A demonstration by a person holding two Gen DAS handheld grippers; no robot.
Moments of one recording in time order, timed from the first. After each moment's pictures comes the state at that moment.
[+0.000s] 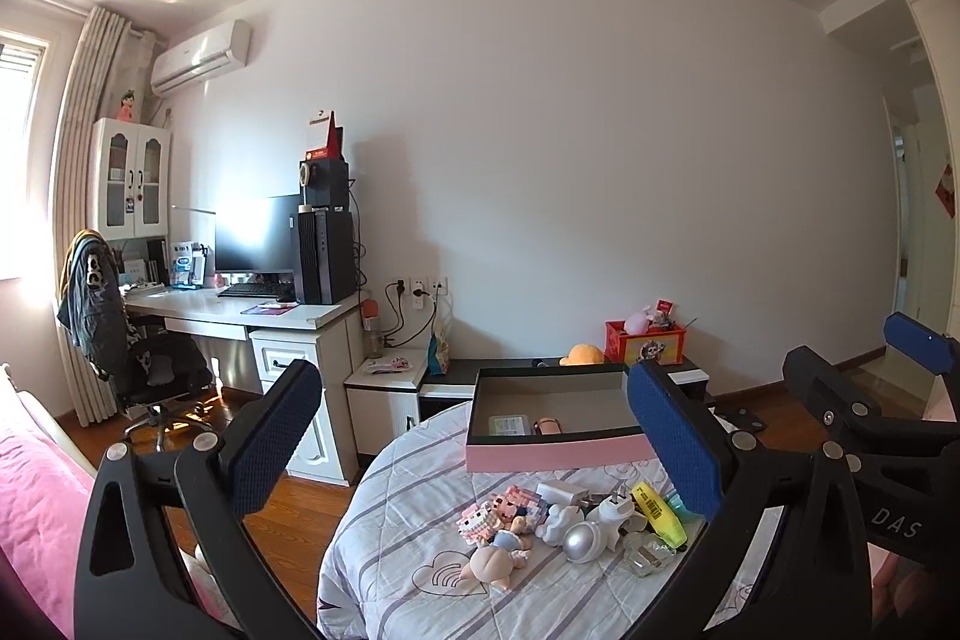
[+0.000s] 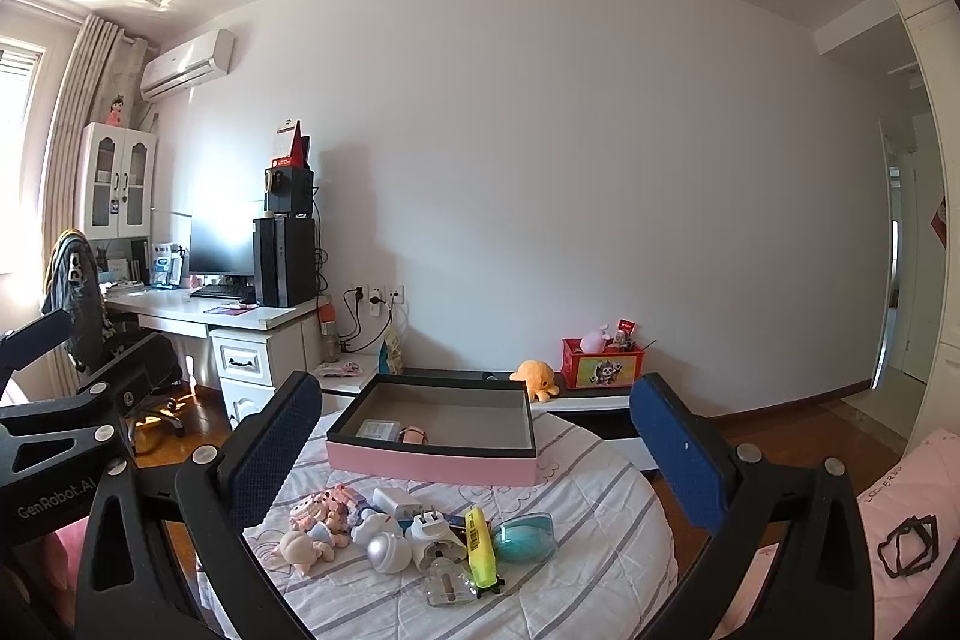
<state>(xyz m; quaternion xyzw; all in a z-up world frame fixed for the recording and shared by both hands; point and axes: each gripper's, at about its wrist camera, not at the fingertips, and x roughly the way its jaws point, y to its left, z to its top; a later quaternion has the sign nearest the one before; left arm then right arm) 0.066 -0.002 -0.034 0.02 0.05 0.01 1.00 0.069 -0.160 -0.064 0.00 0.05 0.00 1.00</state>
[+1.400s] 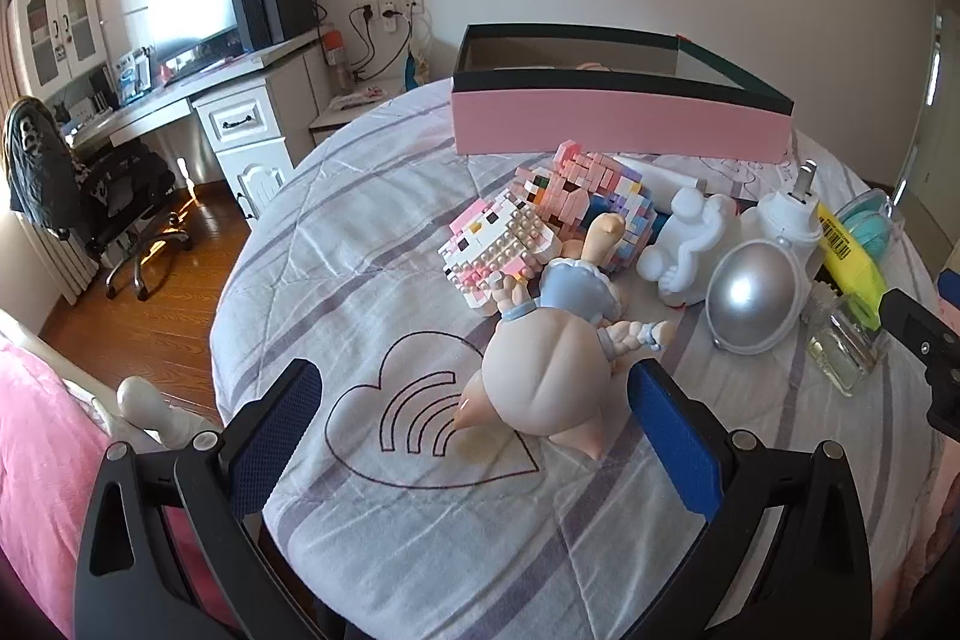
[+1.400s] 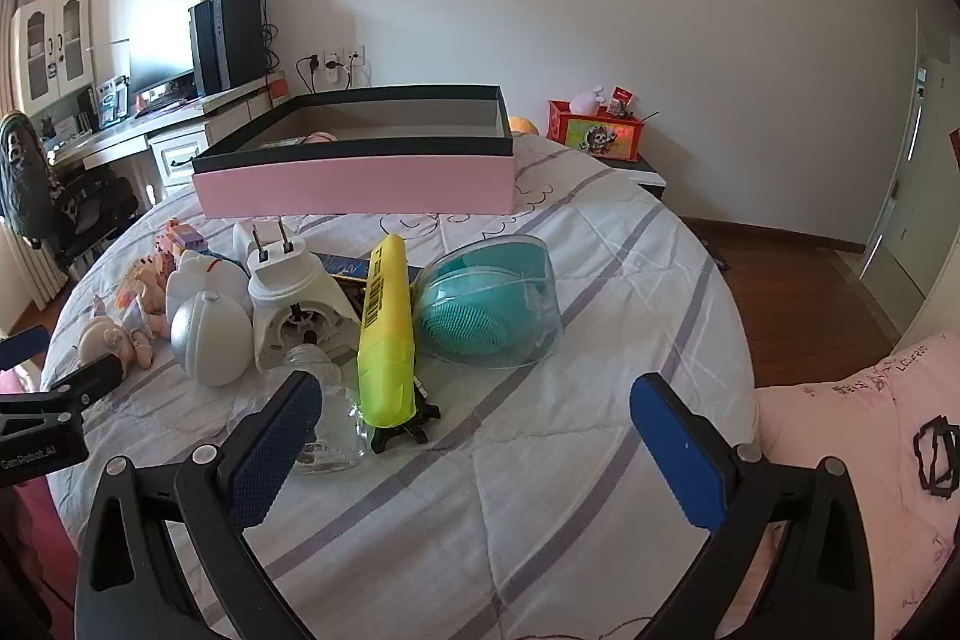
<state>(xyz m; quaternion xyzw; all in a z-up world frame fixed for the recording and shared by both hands) 0.240 0.006 -0.237 0.04 0.37 -0.01 0.93 0.217 -0.203 -0.245 0.00 0.33 -0.02 0.94</state>
